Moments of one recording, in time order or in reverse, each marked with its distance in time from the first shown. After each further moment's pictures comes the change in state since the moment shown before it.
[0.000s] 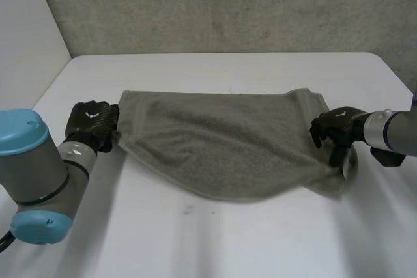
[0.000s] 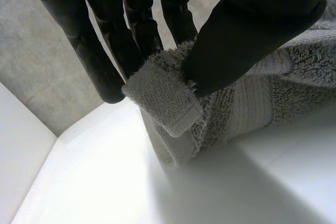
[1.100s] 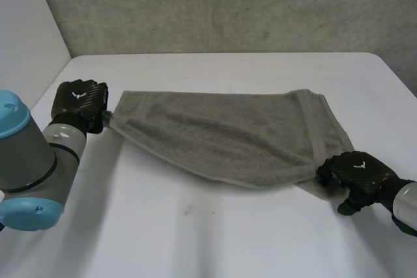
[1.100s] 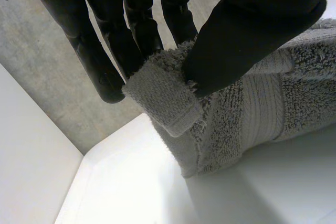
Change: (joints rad) left arm 0.014 0.075 0.043 -0.025 -0.013 -0.015; right arm -0.268 -0.397 0.918 -0.550 -0.315 -0.096; left_hand 0.000 0.000 0.000 0.000 0.000; right_hand -0.247 -0.251 -0.279 -0.282 -0.295
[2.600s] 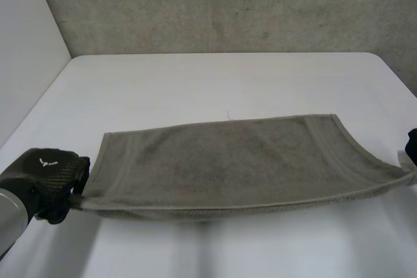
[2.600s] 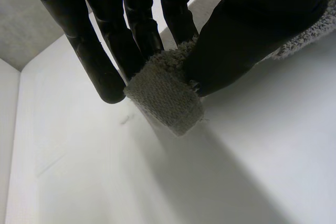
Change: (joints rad) left arm -0.016 0.477 -0.134 -0.830 -0.003 0.104; right arm -0.356 -0.301 -0.313 0.822 -0.066 -0.301; left_hand -0.002 0.000 -0.001 0.000 -0.001; right_hand 0.467 0.562 0.601 0.610 0.511
